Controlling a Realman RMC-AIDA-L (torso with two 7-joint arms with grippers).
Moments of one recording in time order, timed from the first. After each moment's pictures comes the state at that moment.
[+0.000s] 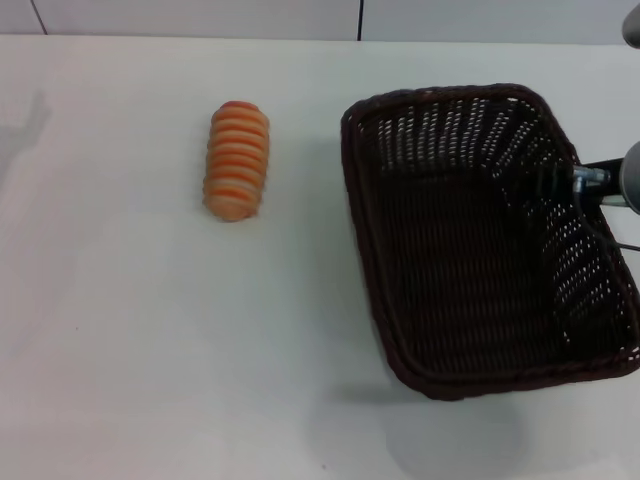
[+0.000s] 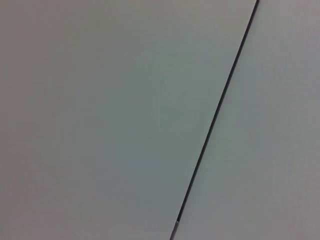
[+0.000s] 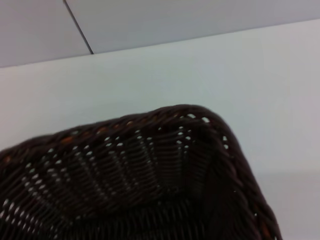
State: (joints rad) left arm -0.29 -1.88 -1.48 -0.52 2.89 0.85 -0.67; right arm 0.32 2.08 1.46 1.60 -2.85 1.17 0.38
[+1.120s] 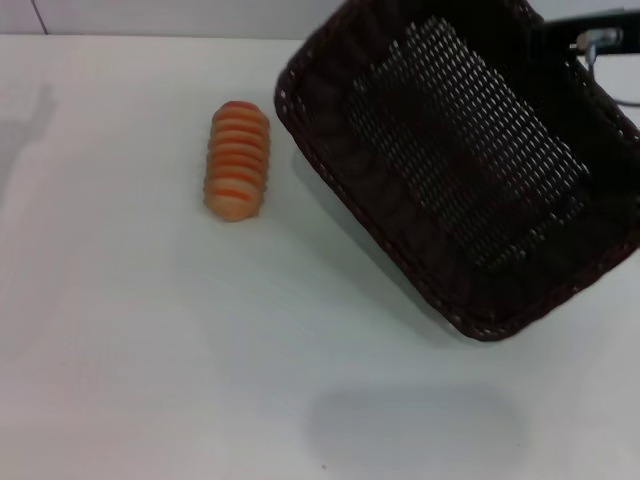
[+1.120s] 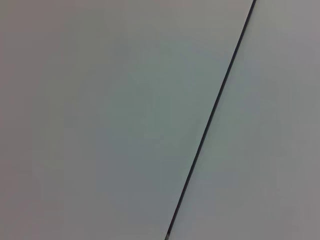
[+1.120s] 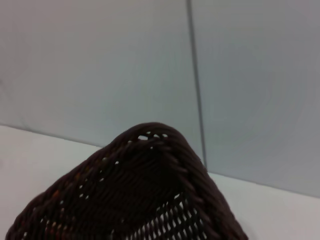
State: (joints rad) left arm -0.27 -1.87 -1.48 -0.59 2.89 0.81 -0.68; right arm 0.47 2.07 1.76 1.63 -2.52 1.16 -0.24
